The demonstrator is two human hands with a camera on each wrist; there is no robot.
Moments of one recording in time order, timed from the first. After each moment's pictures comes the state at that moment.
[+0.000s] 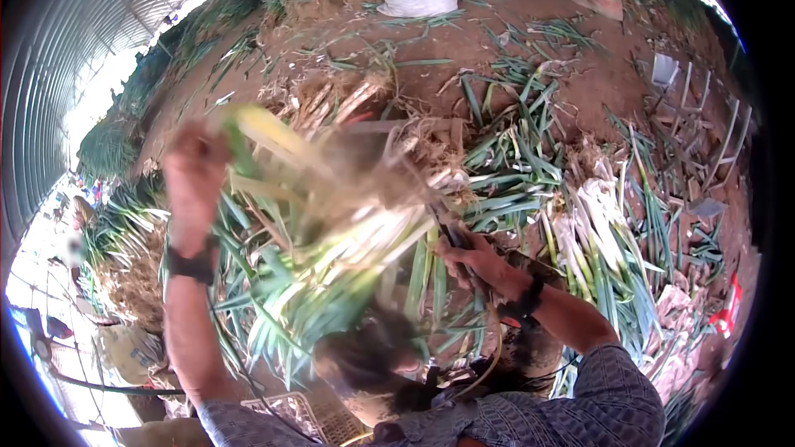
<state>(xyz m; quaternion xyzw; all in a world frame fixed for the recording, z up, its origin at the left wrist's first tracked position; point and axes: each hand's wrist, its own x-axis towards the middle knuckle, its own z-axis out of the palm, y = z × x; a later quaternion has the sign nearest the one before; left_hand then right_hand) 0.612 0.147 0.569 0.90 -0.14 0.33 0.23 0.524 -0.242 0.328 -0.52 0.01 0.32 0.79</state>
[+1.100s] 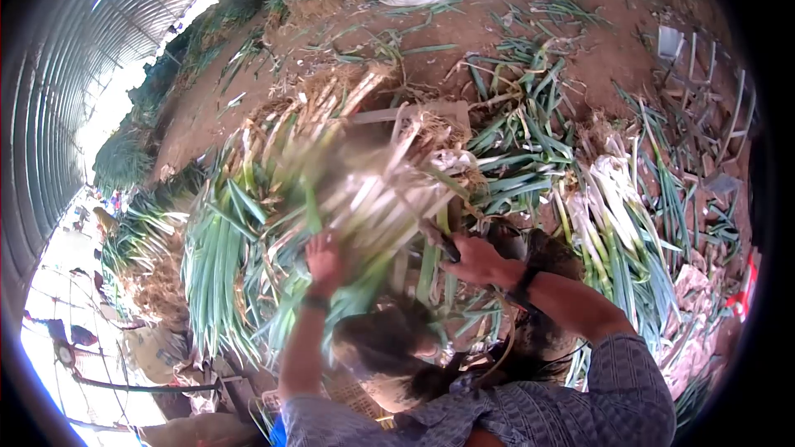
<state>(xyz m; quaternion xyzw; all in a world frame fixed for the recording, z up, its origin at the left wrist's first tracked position) 0.522 0.140 0.271 0.97 -0.15 0.20 0.01 0.501 -0.230 0.283 -0.87 -0.18 0.12 0.44</state>
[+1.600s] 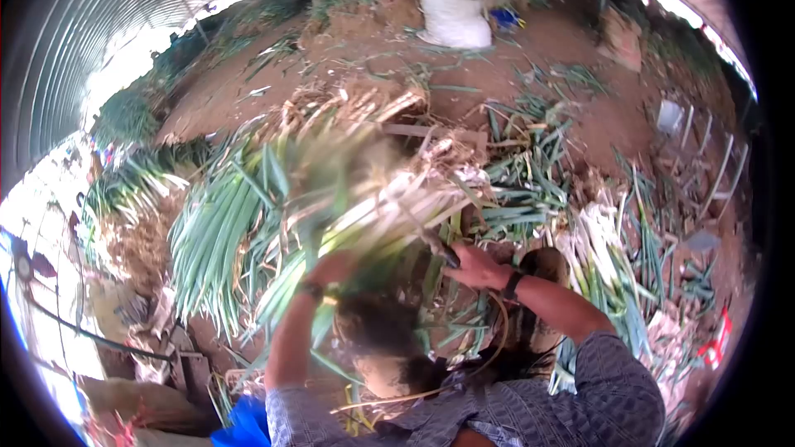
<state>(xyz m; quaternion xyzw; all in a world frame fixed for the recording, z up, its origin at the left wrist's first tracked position) 0.459 0.183 0.294 0.96 -0.09 -0.14 0.21 0.467 -0.196 0.291 -0.89 -0.25 0.14 0.36</state>
